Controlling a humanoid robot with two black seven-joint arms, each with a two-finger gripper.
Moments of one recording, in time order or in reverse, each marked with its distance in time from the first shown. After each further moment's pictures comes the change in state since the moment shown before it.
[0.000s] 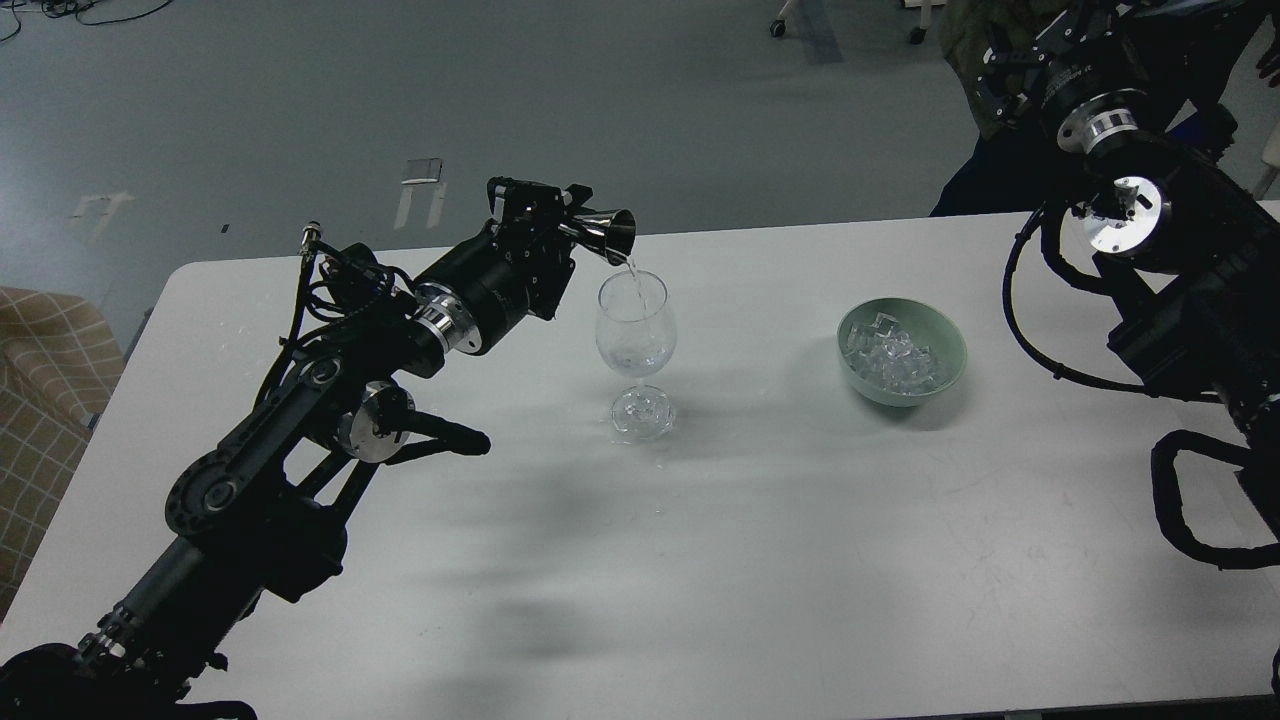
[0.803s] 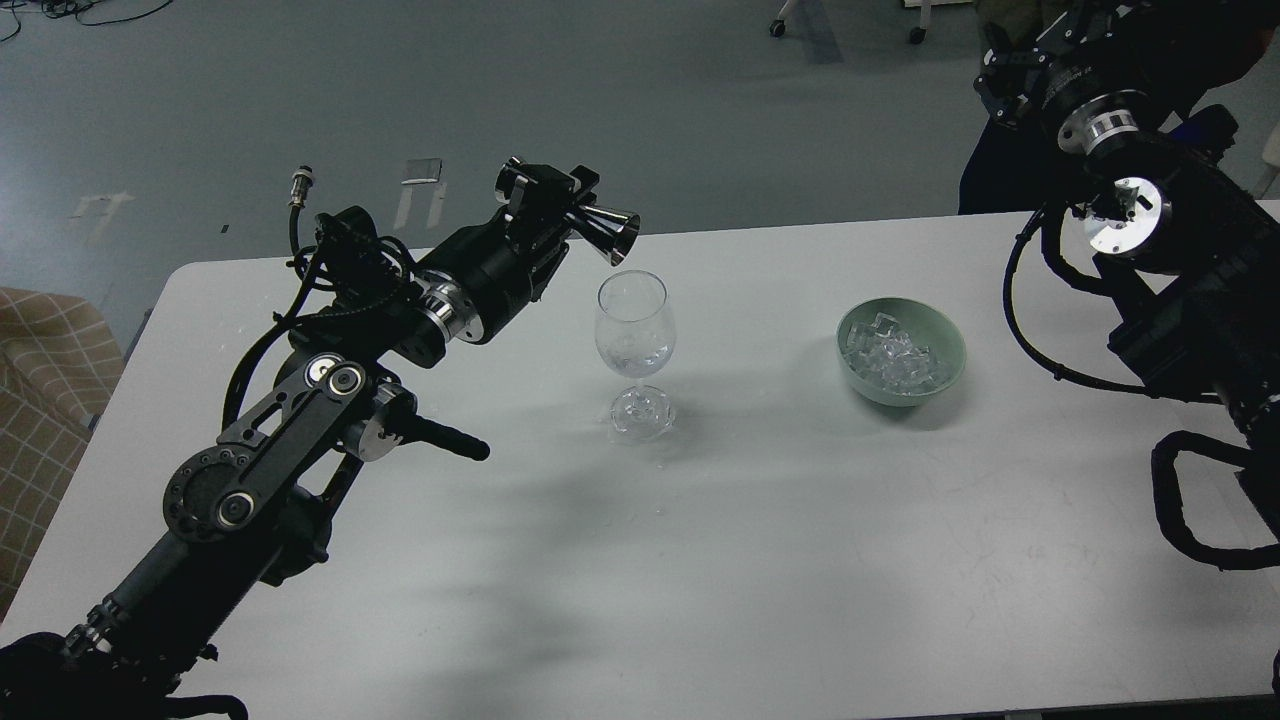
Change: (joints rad) left arm -0.019 0.027 0.030 -0.052 0.248 0.000 0.001; right arm -0.002 0.000 -0.001 0.000 0.000 -0.001 0.000
